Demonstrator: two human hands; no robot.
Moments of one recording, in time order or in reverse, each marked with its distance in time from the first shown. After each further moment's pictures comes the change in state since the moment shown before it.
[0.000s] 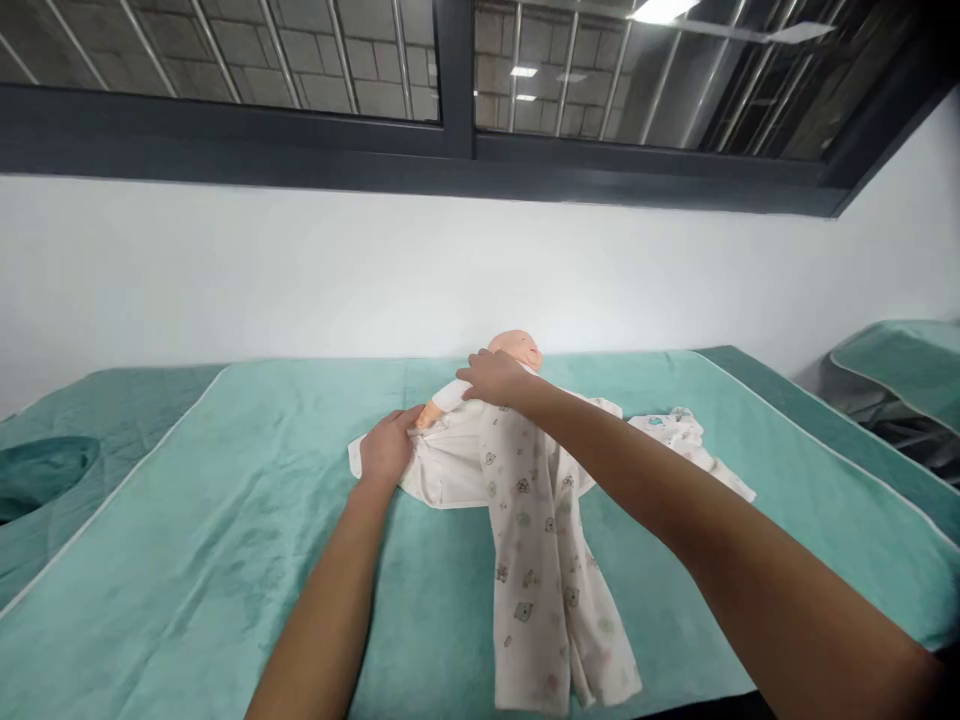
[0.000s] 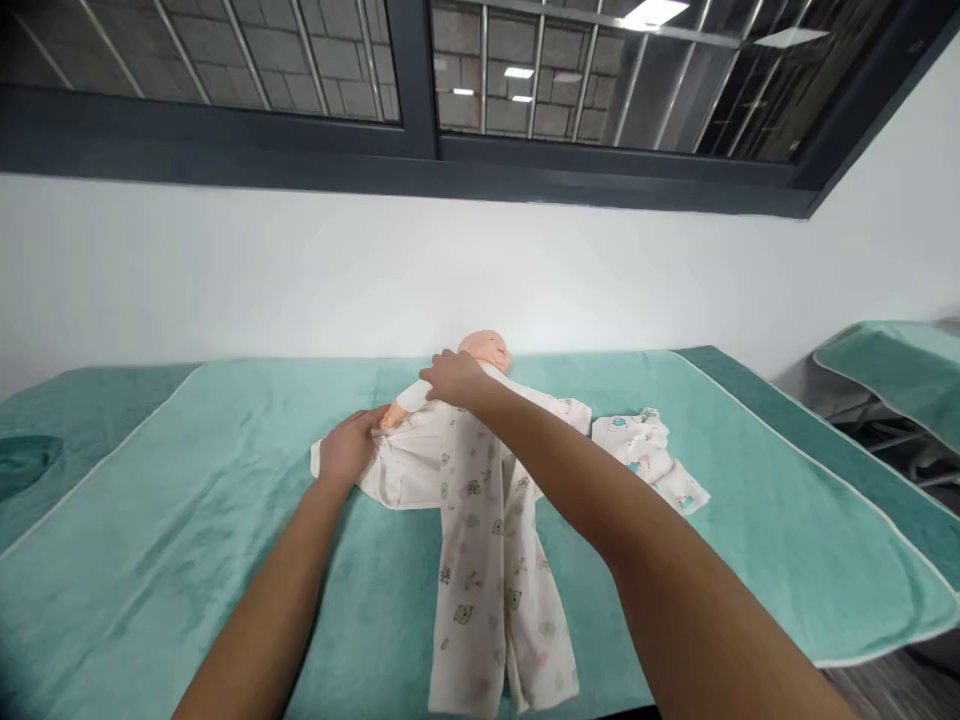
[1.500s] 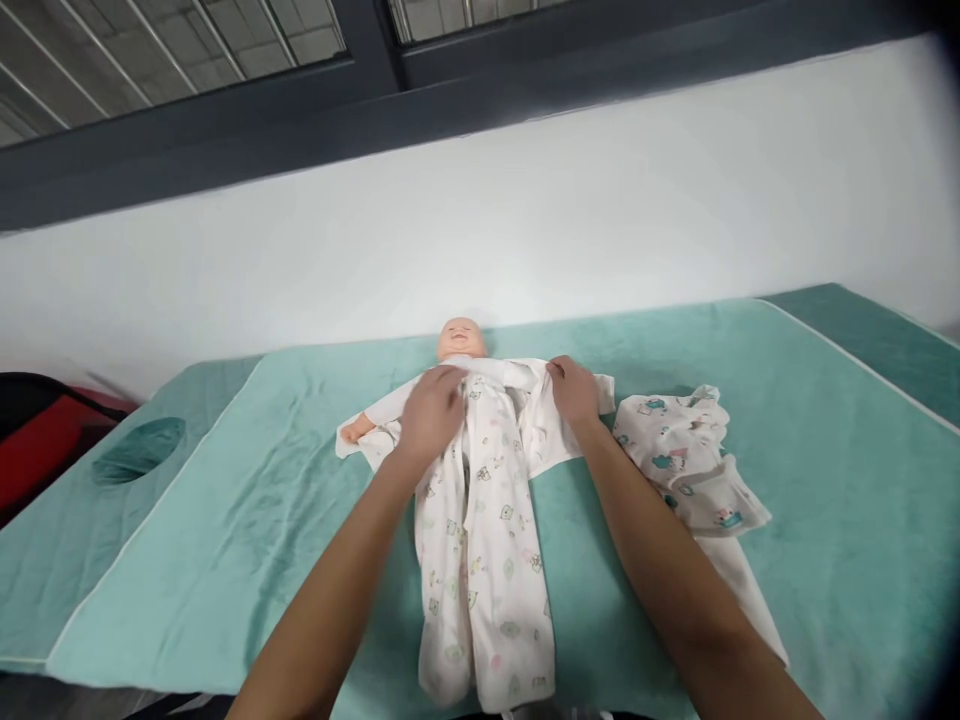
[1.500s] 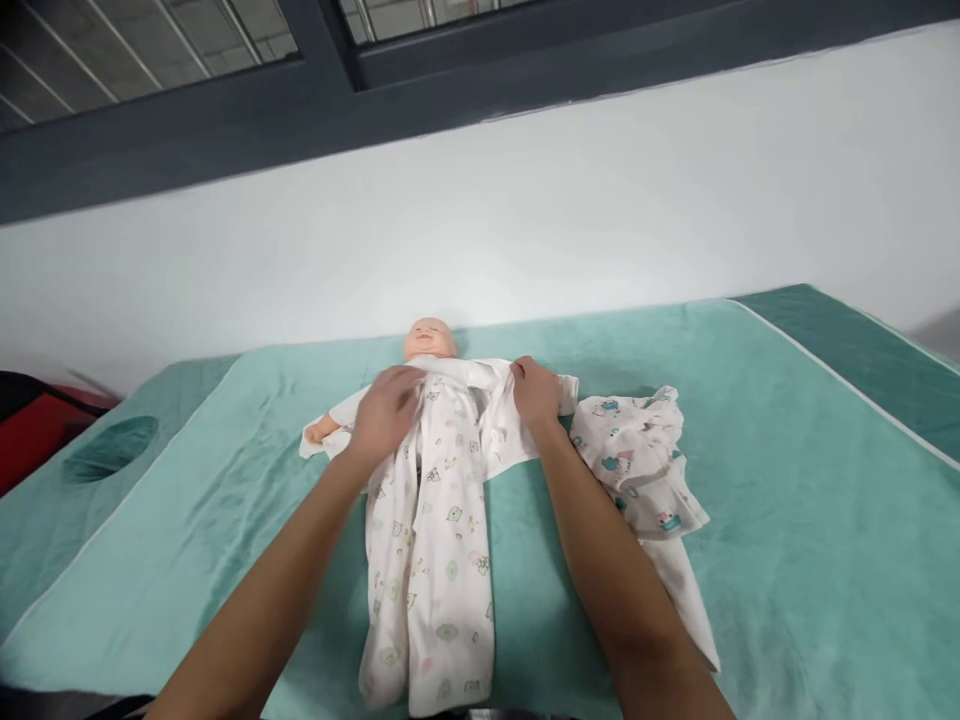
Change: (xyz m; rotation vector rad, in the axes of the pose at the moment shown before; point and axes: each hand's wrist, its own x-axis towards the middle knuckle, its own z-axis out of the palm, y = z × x) left_hand 0.012 0.152 0.006 0.035 0.060 0.274; right_hand -0.123 0.081 0.147 0.889 0.463 0.806
